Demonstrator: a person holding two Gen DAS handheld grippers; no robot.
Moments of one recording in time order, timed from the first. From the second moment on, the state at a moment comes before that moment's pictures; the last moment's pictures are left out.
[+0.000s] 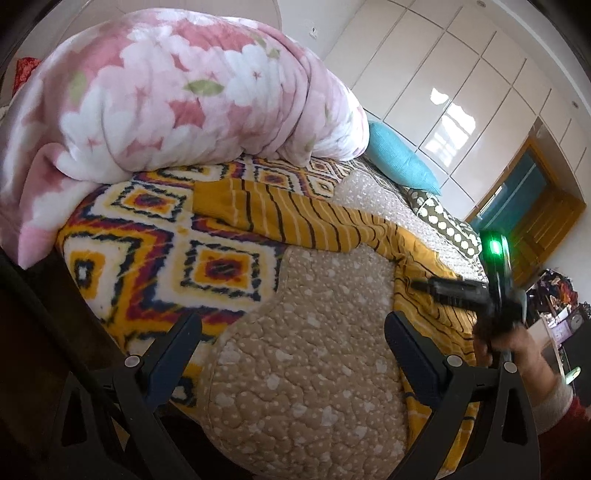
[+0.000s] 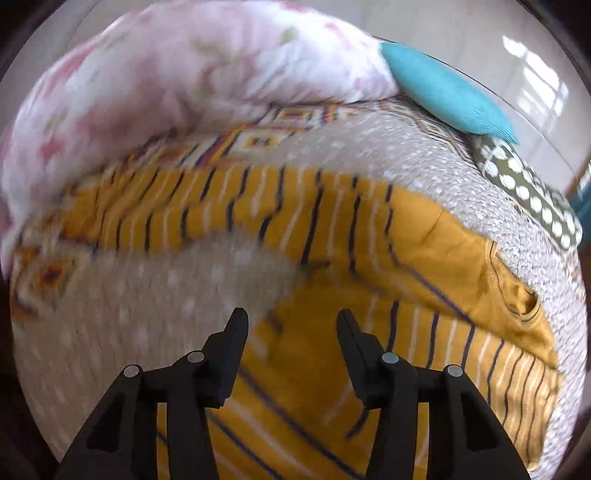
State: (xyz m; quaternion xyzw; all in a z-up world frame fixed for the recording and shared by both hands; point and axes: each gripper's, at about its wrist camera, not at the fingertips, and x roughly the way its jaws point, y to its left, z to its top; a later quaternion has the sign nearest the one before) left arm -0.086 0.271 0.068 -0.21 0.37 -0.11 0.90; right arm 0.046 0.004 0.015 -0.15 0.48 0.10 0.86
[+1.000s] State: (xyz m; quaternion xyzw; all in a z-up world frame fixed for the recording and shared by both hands) left arm -0.038 0.292 0.078 -0.31 0.37 -0.13 0.87; right arm 0.071 0.004 0.041 0.00 0.44 0.06 0.90
